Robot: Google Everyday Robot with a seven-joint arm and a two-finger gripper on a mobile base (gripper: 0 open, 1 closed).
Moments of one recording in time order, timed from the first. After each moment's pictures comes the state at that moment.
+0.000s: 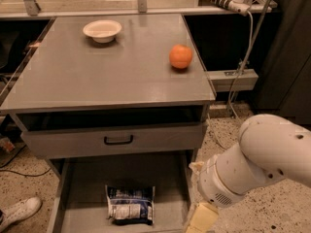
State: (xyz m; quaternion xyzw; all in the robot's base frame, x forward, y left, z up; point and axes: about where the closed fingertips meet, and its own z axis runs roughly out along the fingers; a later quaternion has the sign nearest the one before) arm 0.336 -0.085 0.714 -0.58 0.78 0.19 0.15
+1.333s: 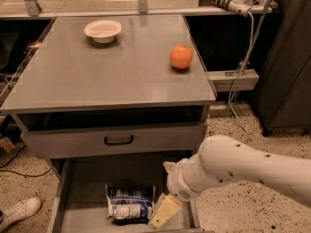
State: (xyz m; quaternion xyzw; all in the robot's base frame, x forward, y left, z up) arm 0.392 -0.019 0.627 -0.56 0.77 0.21 0.21
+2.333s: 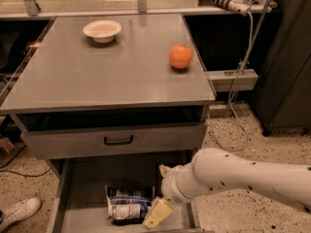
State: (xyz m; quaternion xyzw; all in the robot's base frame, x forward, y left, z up) arm 0.402 -0.003 0.588 -0.56 0.77 0.21 0.24
